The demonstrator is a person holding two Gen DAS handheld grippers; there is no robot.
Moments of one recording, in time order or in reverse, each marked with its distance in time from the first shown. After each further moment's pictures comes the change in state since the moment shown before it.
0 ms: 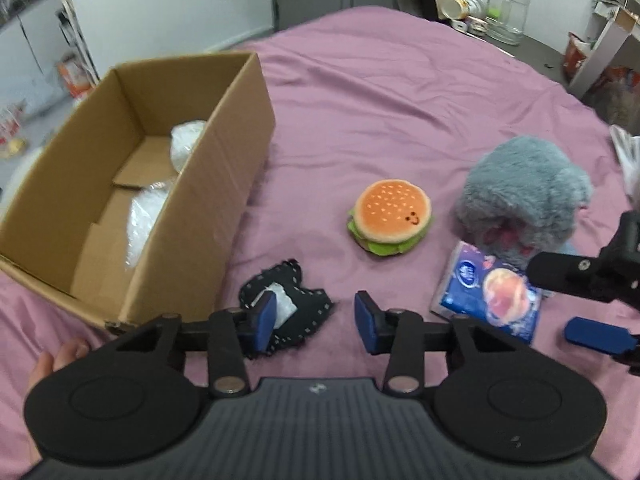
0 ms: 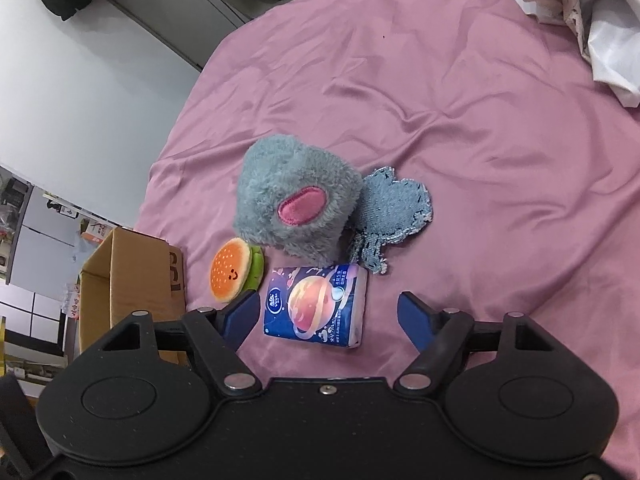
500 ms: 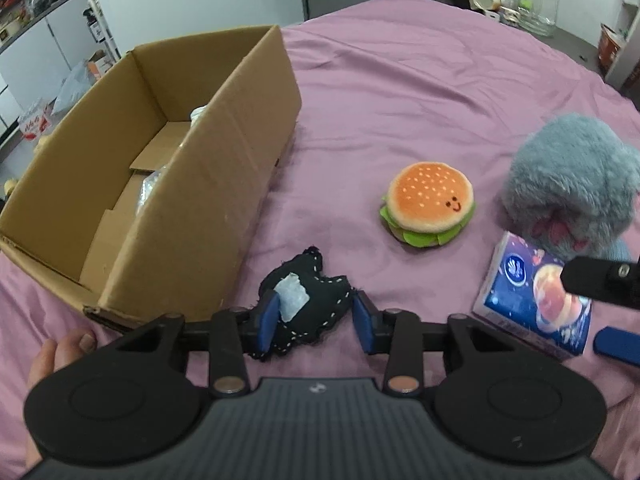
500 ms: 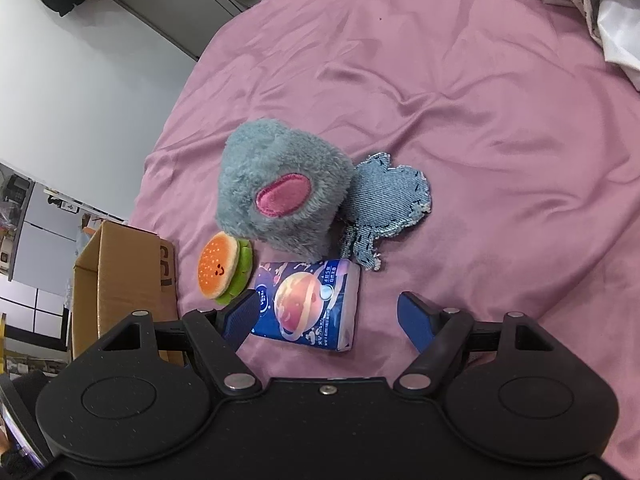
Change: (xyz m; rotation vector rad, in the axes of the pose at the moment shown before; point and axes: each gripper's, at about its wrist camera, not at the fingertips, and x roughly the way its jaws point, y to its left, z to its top) left arm 0.022 -0.001 -0.005 -0.036 0.020 0.091; right arm 0.015 -0.007 0.001 -0.002 0.027 0.011
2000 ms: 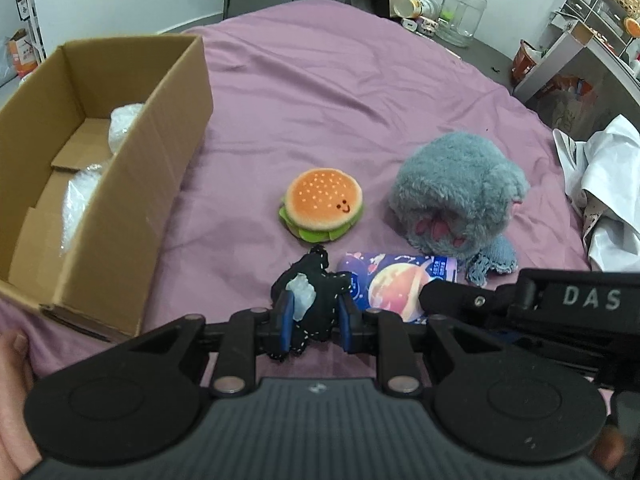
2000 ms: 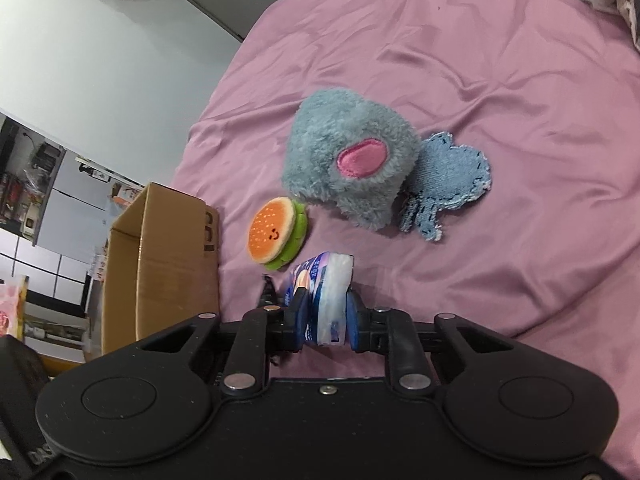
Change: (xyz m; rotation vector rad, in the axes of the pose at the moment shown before) left arm -0.021 0.004 0.003 0.004 0.033 -0.338; right arm -0.008 0.020 -0.011 -0.066 0.053 0.103
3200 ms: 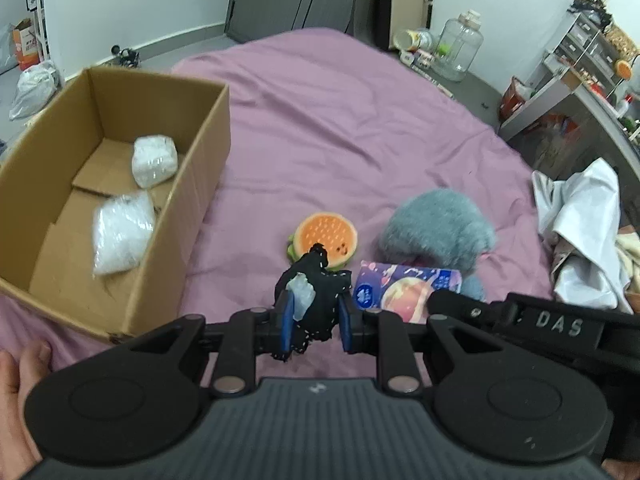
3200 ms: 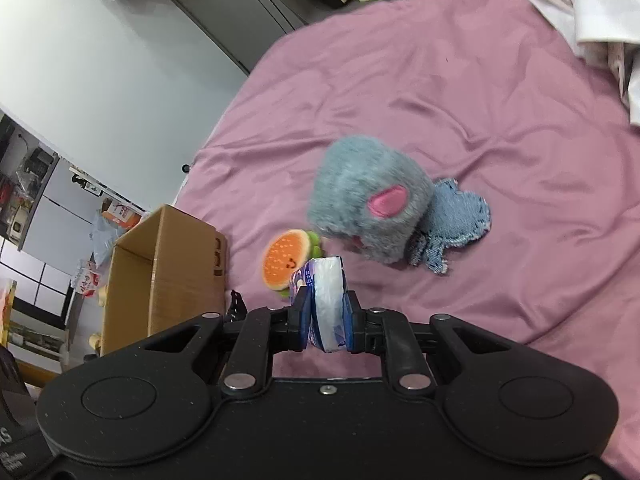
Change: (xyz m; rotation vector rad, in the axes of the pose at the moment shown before) left arm -0.047 0.017 0.021 -0.055 -0.051 -0.069; right arm -0.023 0.029 -0.002 -0.058 -0.115 -0.056
